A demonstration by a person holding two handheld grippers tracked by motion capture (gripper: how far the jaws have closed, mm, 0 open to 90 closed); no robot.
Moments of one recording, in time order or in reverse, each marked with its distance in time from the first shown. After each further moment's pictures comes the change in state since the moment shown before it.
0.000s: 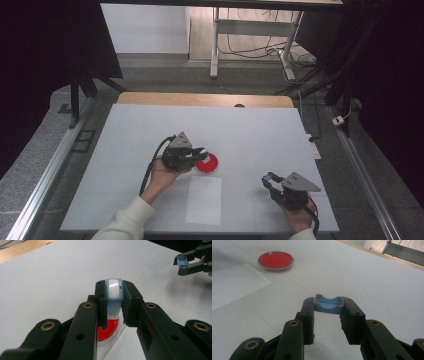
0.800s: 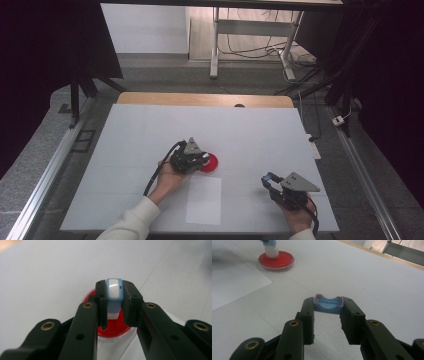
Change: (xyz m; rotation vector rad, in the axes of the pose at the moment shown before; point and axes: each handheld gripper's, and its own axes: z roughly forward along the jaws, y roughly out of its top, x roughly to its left) left arm -0.002 -0.008 0.030 0.077 0.098 0.065; right arm 0.002 0.000 0.001 0.004 -0.001 -0.002
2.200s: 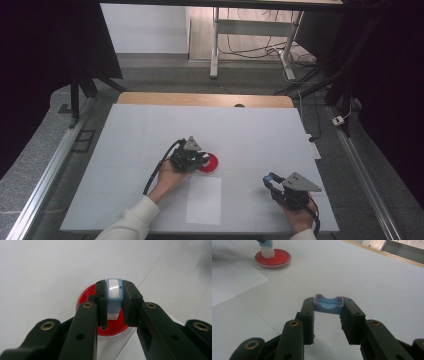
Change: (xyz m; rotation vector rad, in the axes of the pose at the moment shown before) left arm 0.006 -0.004 0.012 0.083 -0.038 -0.042; right arm -0.003 -0.003 -0.001 0.010 -0.014 0.008
